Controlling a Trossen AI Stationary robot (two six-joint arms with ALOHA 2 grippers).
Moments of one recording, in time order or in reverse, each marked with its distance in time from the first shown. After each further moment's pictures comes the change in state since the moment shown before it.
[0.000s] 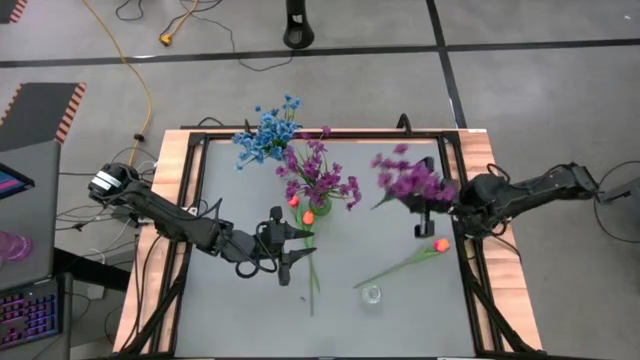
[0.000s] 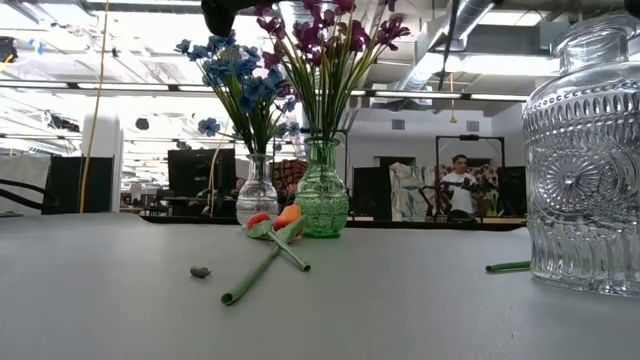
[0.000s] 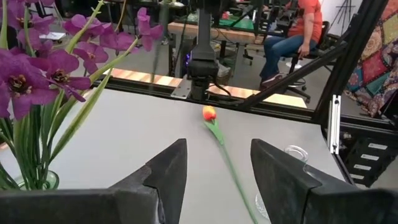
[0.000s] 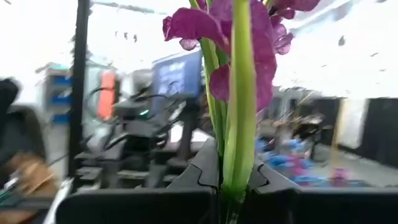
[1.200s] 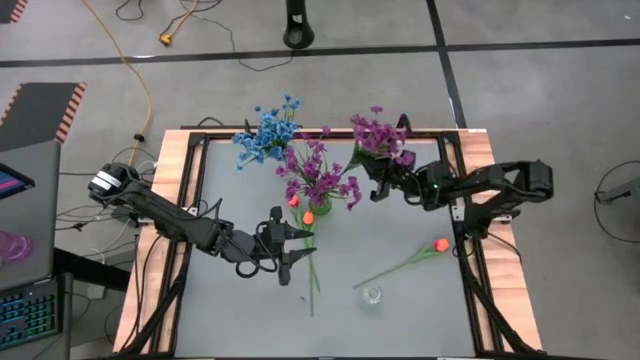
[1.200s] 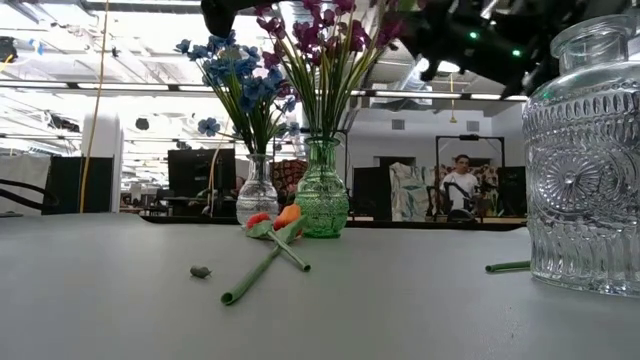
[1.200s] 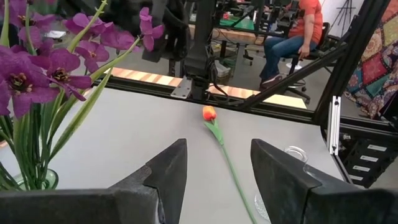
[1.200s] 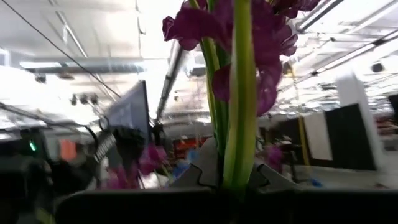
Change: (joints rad) left arm 0.000 0.001 0.000 -0.001 -0.002 -0.010; right arm -0.448 0.740 -0.011 0.953 -0.250 0.318
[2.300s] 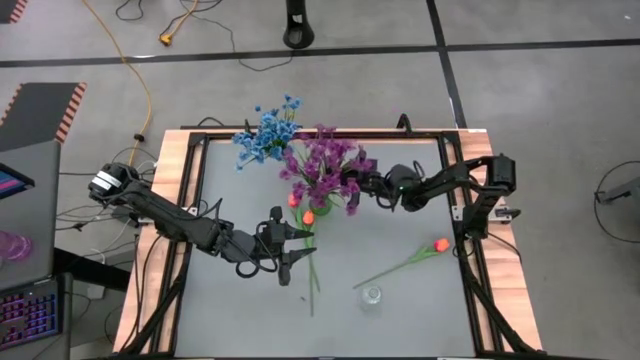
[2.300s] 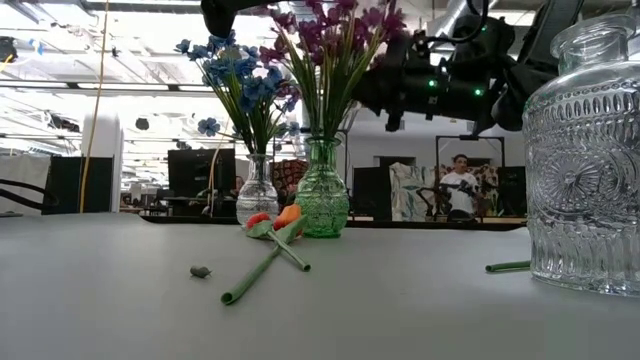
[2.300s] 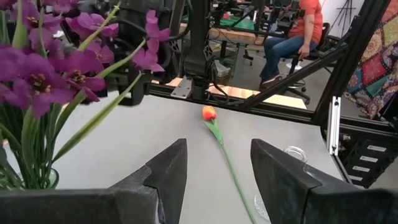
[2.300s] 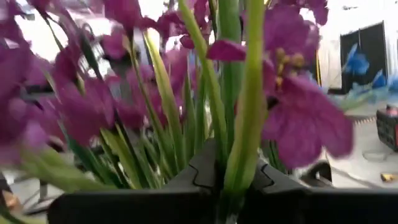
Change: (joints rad) left arm 0.000 0.000 0.000 0.000 0.000 -0.003; right arm 0.020 0.274 0.106 -0.149 -0.038 0.060
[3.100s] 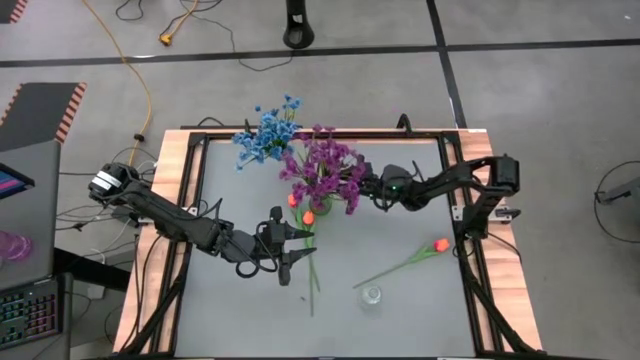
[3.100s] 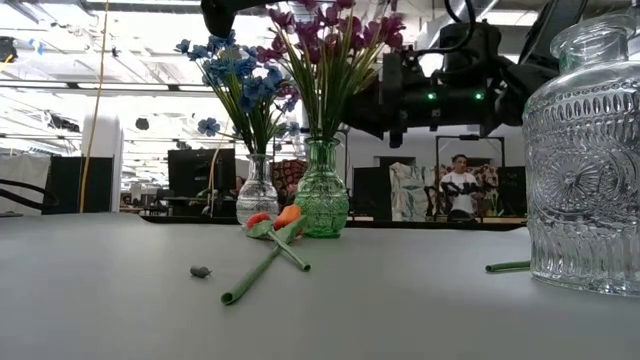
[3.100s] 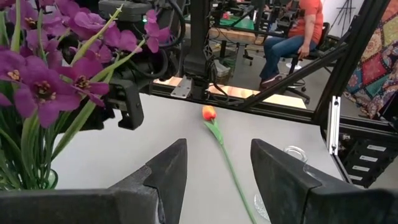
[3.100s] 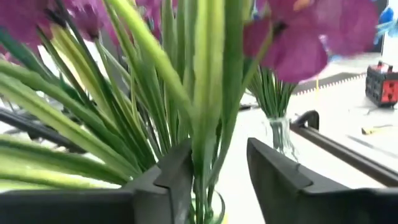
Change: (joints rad) left arm 0.000 0.000 0.000 -0.001 0.002 0.000; right arm -0.002 -0.039 0.000 -0.243 0.000 -0.010
